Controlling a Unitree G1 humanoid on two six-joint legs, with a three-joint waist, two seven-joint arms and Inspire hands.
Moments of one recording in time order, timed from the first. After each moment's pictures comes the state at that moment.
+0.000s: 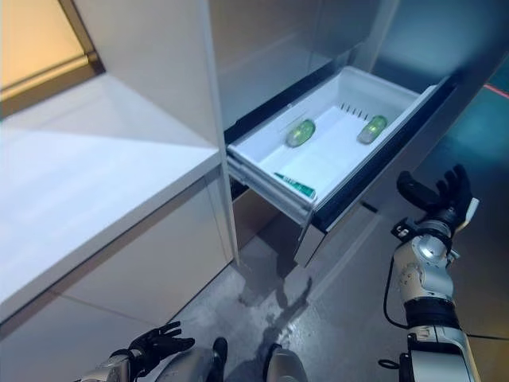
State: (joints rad) left arm -0.10 0.29 -0.21 1.03 -0.52 0.09 -0.19; right arm -0.48 -0.67 -0.10 0.60 0.76 -0.11 -0.42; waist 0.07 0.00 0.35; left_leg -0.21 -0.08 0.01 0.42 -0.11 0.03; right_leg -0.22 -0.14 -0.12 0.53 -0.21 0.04
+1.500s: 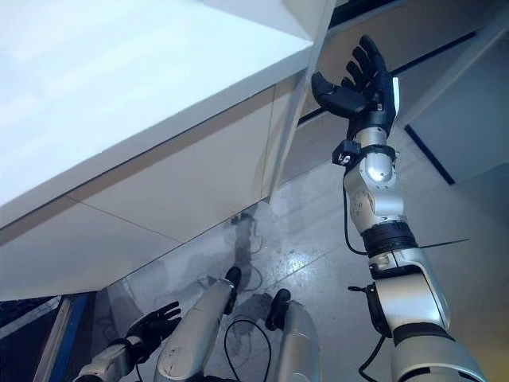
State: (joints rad) left arm -0.11 0.33 -0.21 1.04 -0.57 -0.01 -0.22; right arm -0.86 -0.58 0.19 0.57 0.70 -0.20 -0.24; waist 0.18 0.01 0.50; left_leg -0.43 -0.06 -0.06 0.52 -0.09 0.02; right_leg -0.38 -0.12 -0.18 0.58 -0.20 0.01
